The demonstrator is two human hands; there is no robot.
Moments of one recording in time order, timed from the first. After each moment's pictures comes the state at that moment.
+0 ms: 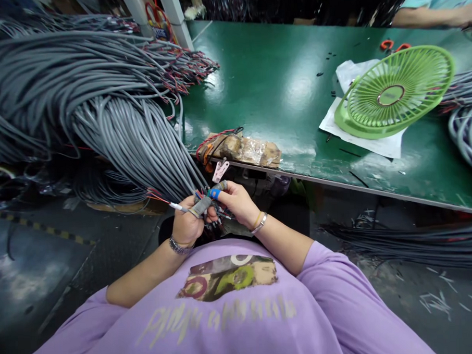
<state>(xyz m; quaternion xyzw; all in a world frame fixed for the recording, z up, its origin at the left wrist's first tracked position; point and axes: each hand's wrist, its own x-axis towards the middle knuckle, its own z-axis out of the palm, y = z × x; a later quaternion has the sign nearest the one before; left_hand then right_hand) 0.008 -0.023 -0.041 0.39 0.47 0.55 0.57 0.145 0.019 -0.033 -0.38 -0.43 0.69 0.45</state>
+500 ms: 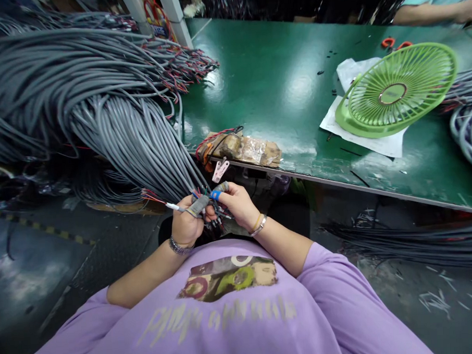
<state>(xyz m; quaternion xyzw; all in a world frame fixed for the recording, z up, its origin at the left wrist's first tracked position) 0.011 -0.023 -0.038 0.35 0.49 0.57 0.56 0.143 0.013 -0.035 -0.38 -0.40 0.69 0.47</state>
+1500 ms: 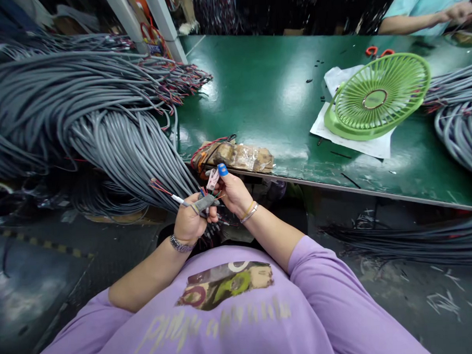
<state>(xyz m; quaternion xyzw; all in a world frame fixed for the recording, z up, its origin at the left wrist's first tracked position) 0.025 0.000 -0.022 0.37 0.46 0.52 0.62 0.134 0.063 -0.031 -0.29 -0.21 0.77 0.53</state>
